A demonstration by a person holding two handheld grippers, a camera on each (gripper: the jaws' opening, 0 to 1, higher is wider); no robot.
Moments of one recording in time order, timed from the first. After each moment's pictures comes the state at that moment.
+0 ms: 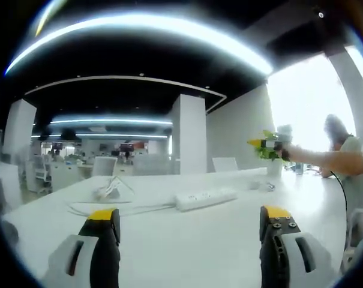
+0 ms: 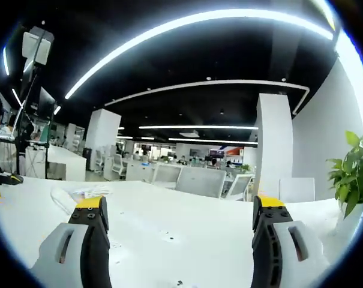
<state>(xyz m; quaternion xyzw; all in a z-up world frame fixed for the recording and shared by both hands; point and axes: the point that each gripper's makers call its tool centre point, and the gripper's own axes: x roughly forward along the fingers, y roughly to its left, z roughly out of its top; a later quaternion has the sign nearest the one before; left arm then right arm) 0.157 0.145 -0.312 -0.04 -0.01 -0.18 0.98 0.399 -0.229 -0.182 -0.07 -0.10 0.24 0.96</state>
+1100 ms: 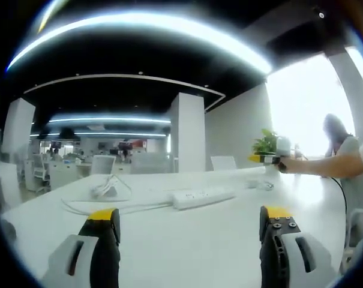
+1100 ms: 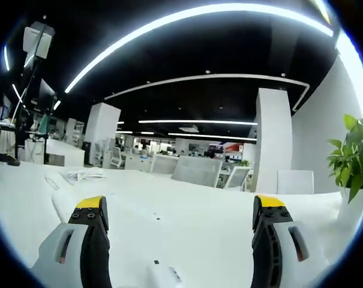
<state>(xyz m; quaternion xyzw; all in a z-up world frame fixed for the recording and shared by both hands) 0.156 0.140 -0.314 -0.04 -0.01 -0.18 0.98 0.423 -0.262 -0.238 -0.07 -0.08 0.25 0.96</state>
